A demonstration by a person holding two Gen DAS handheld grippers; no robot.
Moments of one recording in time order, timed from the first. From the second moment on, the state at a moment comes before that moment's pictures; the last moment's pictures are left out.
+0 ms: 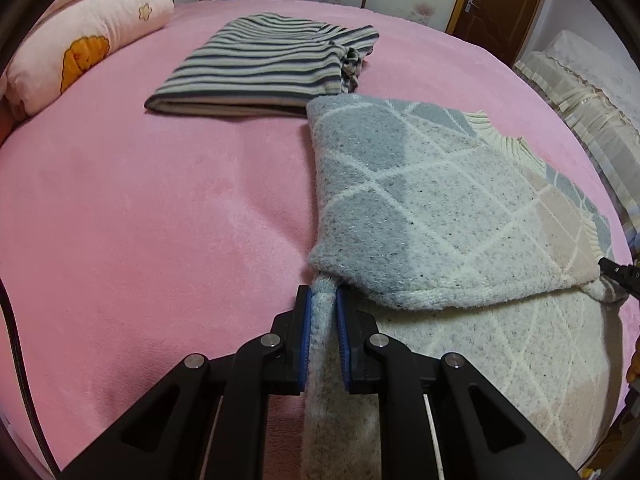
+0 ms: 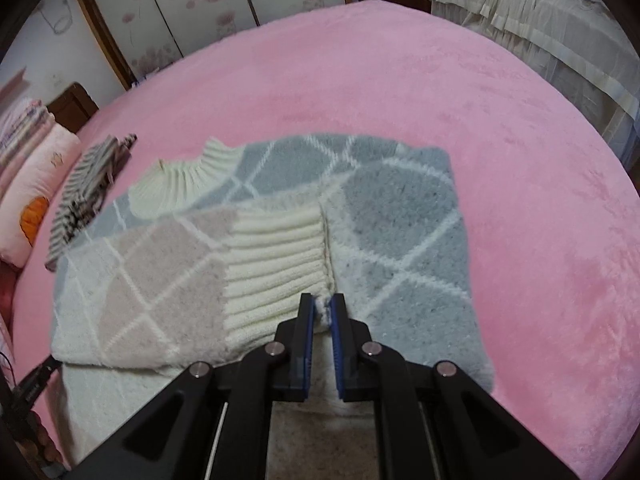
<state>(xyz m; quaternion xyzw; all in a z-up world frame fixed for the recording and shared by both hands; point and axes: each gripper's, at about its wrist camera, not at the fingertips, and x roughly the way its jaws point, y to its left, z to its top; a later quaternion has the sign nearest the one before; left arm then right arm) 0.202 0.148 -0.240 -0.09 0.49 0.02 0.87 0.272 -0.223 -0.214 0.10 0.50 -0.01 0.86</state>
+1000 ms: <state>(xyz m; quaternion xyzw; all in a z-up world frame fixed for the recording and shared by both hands) 0.321 0.181 -0.255 -0.23 0.50 -0.09 0.83 0.320 -0.227 -0.211 0.07 0.49 0.05 0.87</state>
